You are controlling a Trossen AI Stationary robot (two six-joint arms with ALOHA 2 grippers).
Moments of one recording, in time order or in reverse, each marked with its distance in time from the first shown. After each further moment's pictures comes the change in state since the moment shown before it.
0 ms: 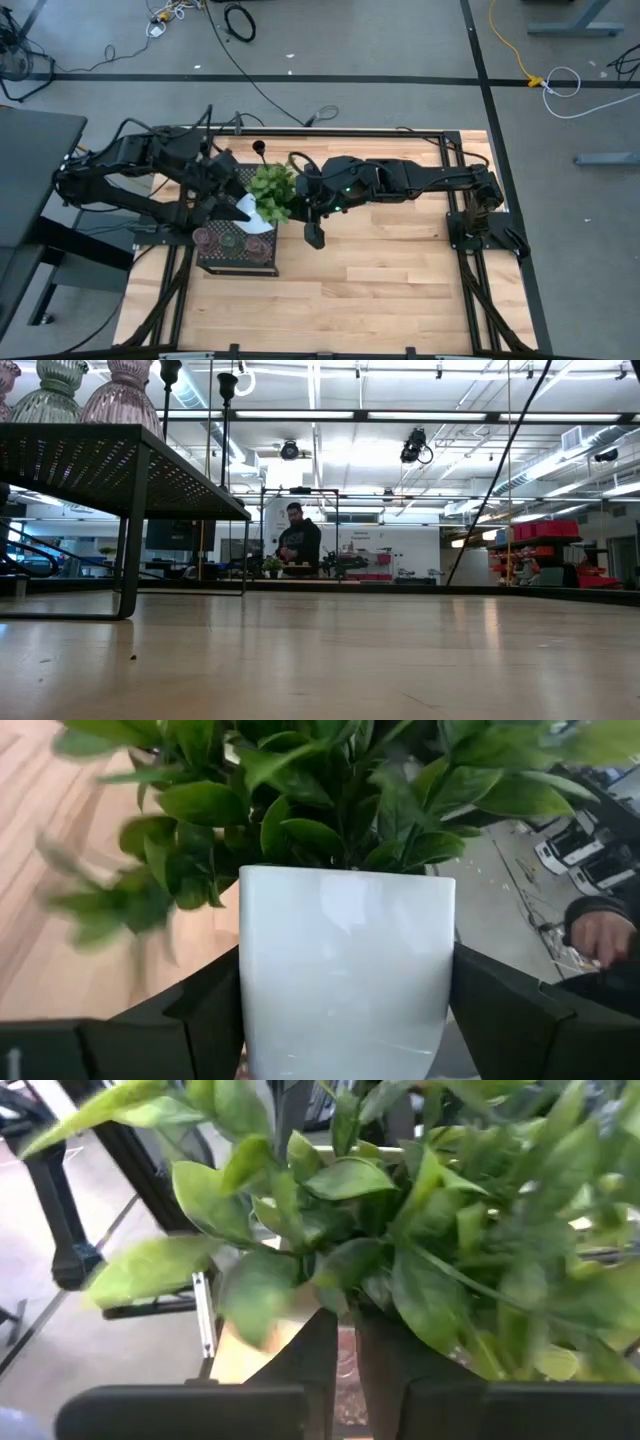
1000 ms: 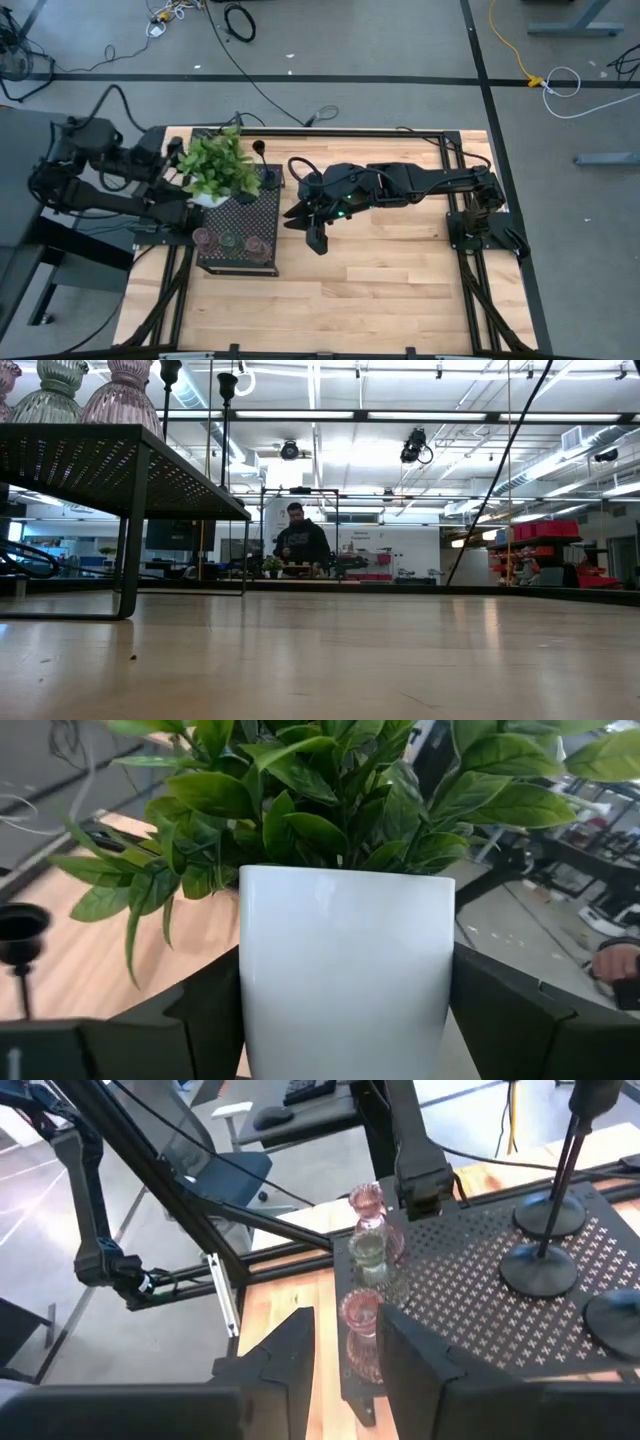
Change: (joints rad) left arm 0.001 -0.309 0.002 -0.059 -0.192 0.099; right arm 0.029 -0.009 -0.001 -0.075 0.008 0.126
